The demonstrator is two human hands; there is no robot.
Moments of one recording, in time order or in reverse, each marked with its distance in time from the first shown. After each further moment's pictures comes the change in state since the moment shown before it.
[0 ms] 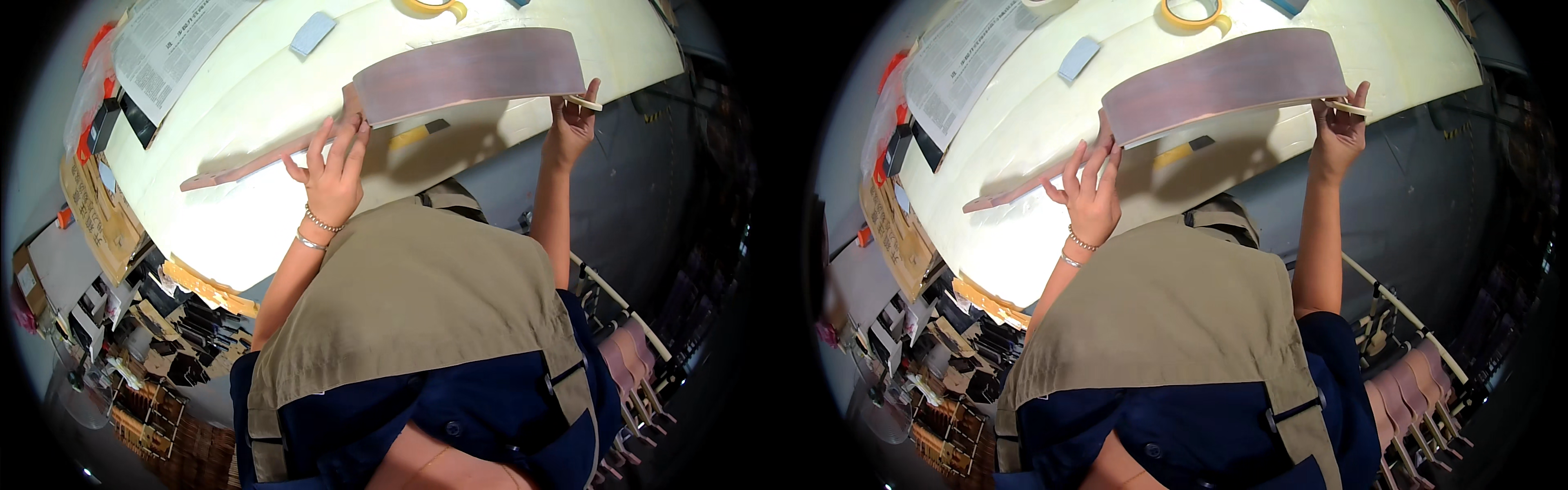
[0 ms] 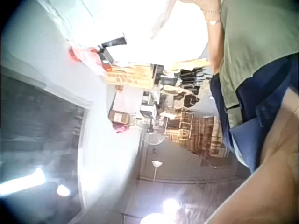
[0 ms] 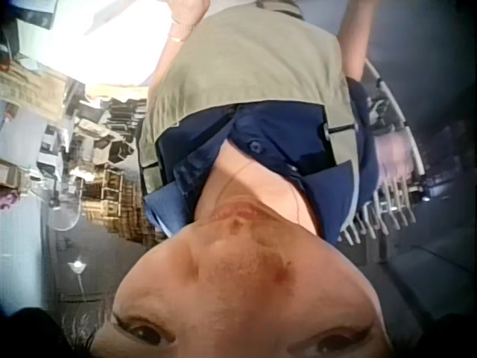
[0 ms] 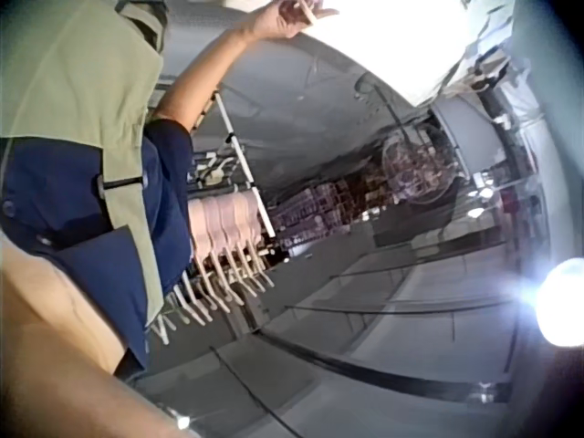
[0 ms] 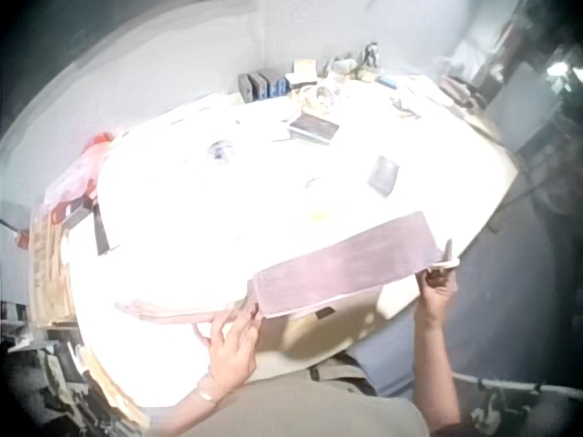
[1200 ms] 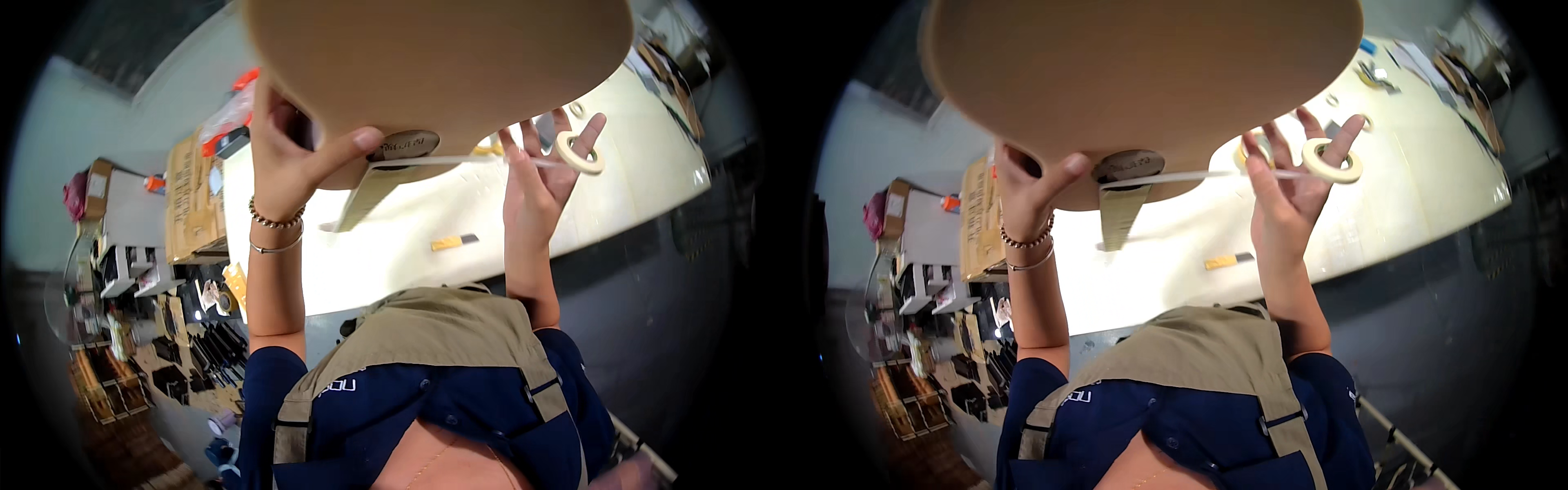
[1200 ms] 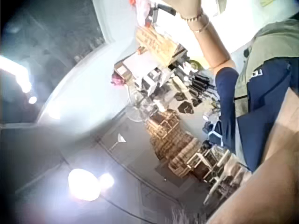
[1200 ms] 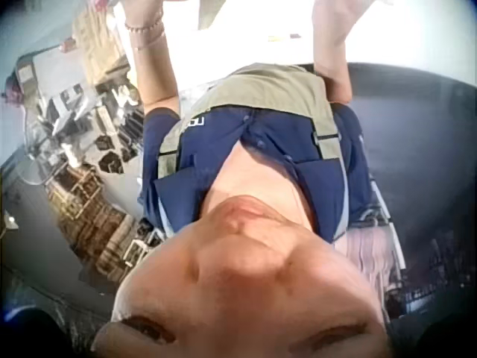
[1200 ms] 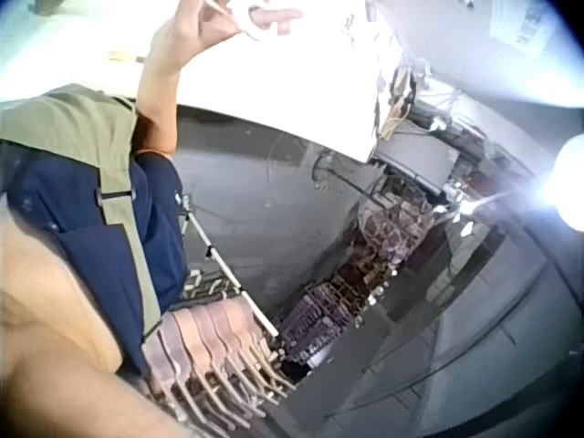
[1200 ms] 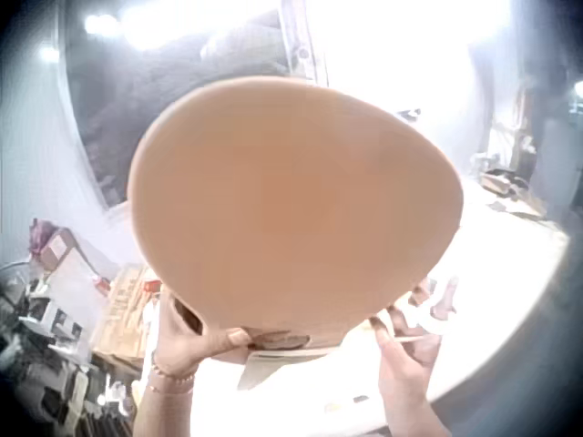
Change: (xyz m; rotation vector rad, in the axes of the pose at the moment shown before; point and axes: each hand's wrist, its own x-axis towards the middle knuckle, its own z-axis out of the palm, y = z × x) left_hand 0.180 -0.001 -0.229 -1.057 0.244 -0.186; right_hand 0.006 -0.173 0.135 0.815 -0.396 -0.055
